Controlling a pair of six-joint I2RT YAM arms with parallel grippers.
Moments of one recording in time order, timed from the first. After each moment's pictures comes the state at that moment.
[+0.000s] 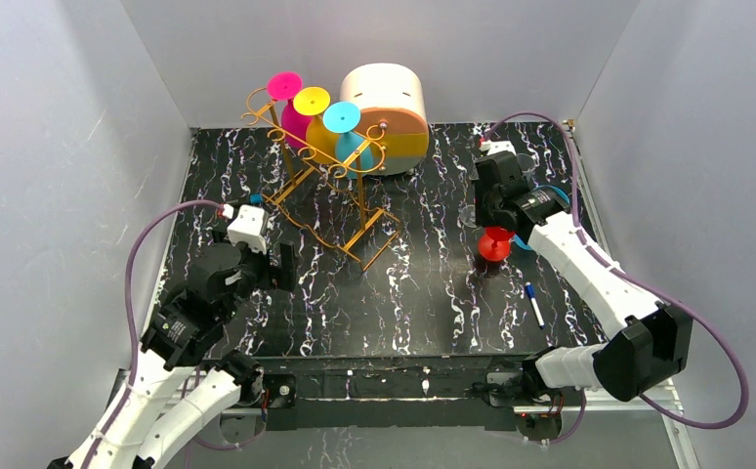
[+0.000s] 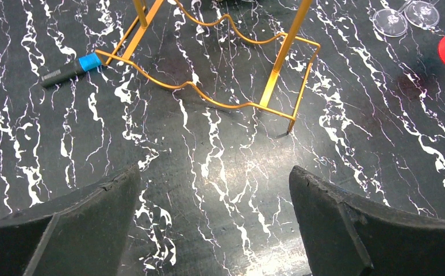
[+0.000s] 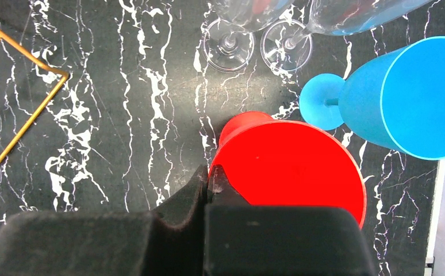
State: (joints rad) left arm -0.56 0.55 0.85 -0.70 -0.24 -0.12; right arm 0.51 1.31 1.24 -0.77 0.34 0.28
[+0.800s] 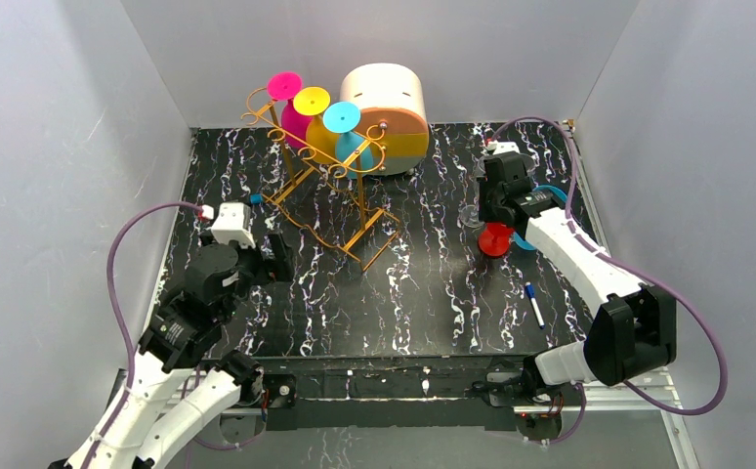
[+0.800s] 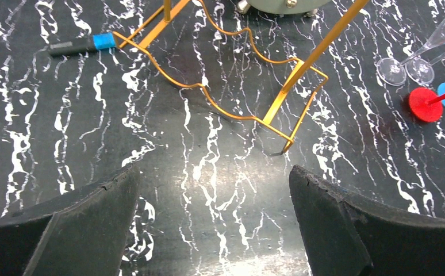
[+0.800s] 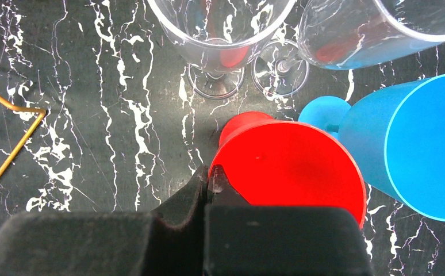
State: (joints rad) left arm -0.56 0.53 0.85 -0.71 -0.36 -0.29; right arm 0.38 1.38 1.14 -0.56 0.26 0.23
